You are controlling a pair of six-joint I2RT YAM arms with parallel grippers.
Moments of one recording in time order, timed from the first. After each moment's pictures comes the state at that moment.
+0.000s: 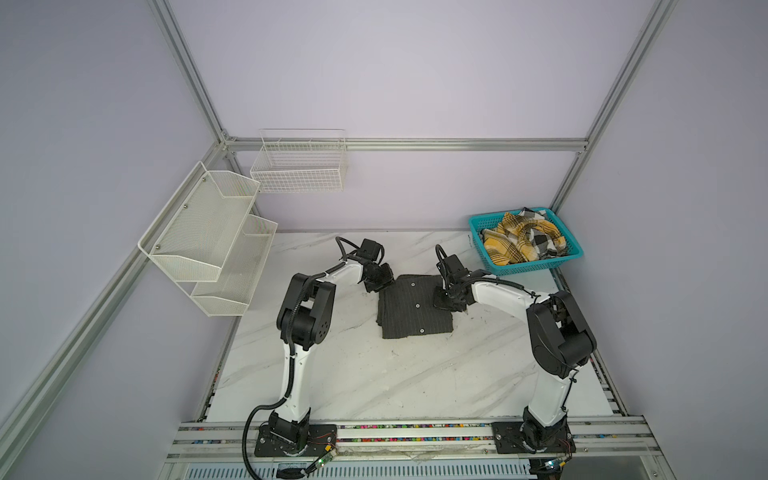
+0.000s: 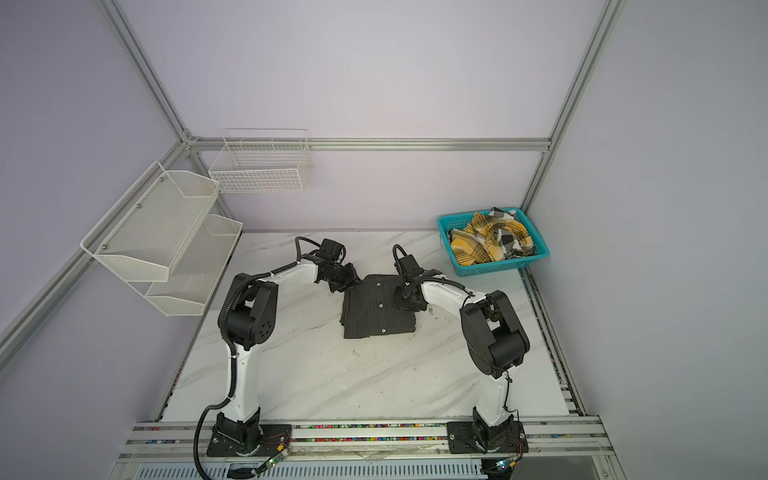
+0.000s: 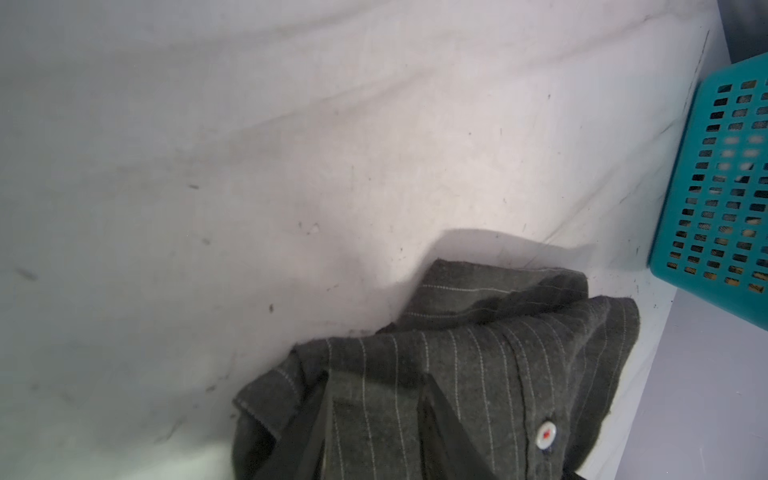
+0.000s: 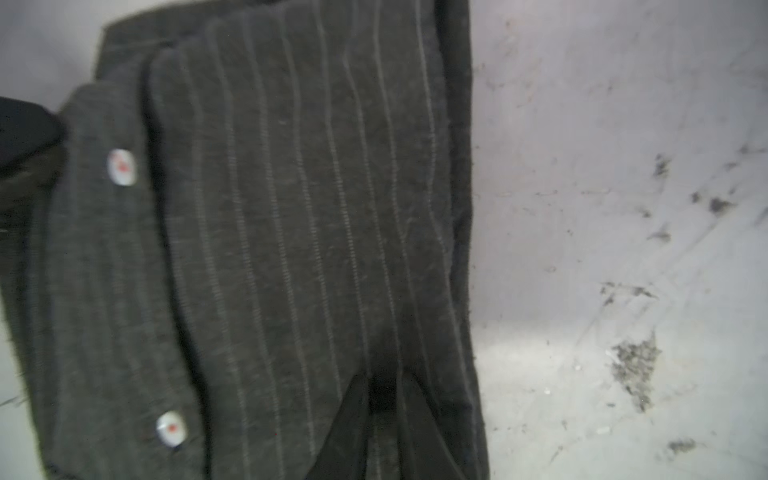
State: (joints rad) left arm -0.35 2.19 1.62 -0.46 0.31 -0.72; right arm 0.50 1.88 1.24 -0.54 -0.02 0.58
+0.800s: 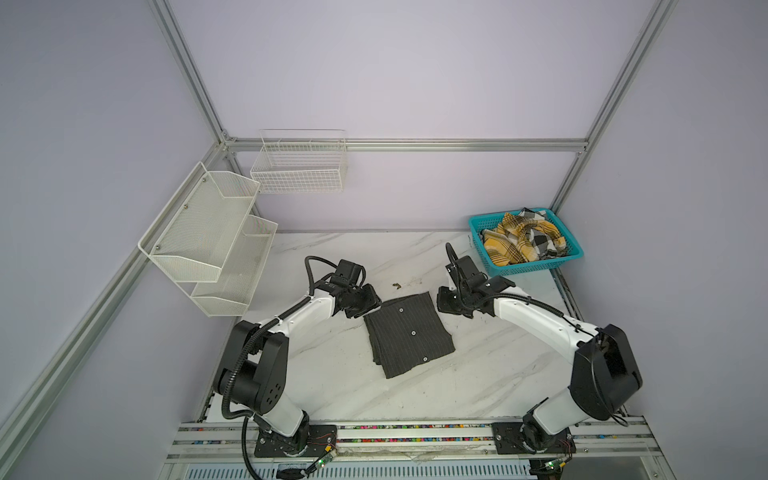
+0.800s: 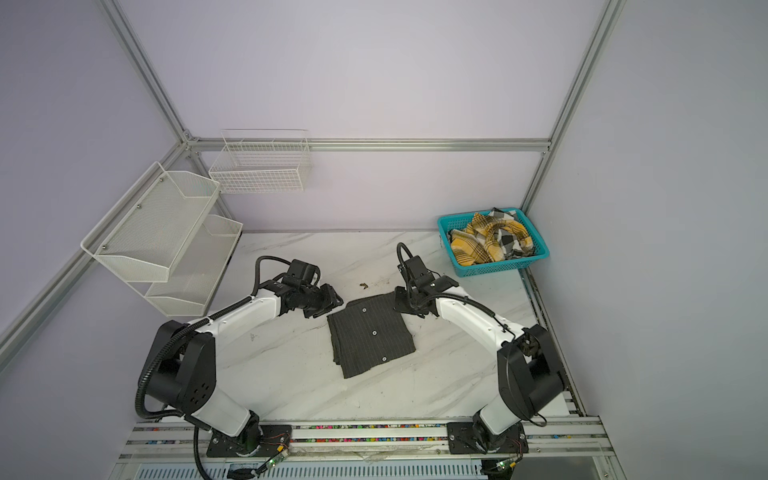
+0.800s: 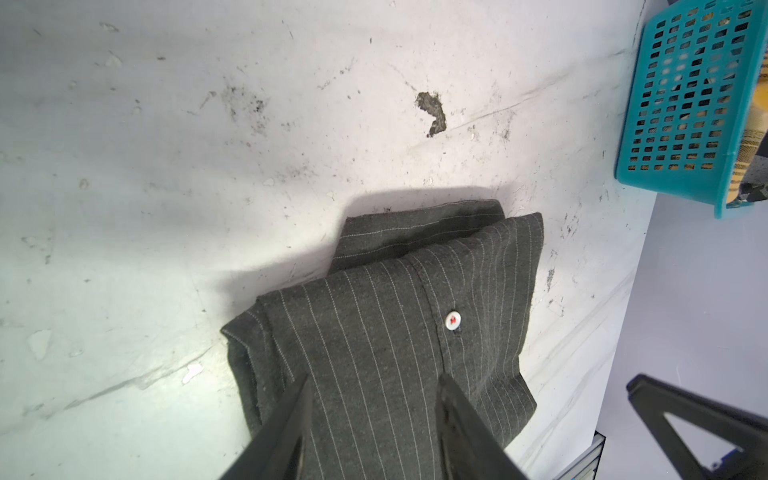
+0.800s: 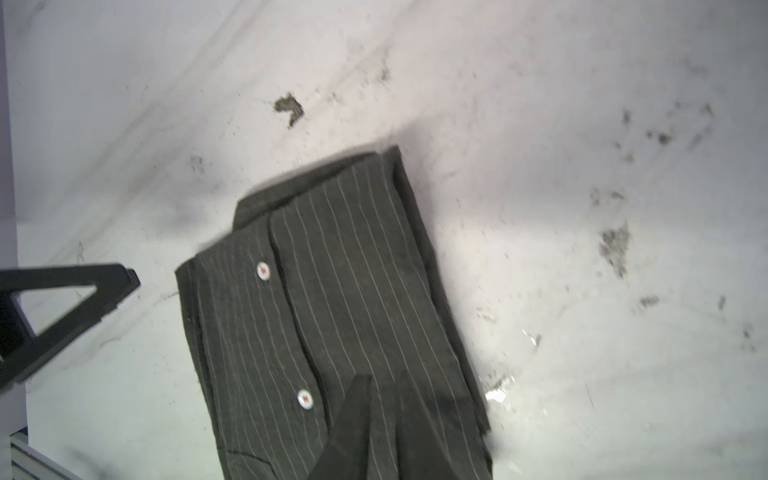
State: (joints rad) left arm -0.37 1.60 1.07 -0.47 0.27 -0.77; right arm 0.57 1.62 1.23 -0.59 -0.07 0.64
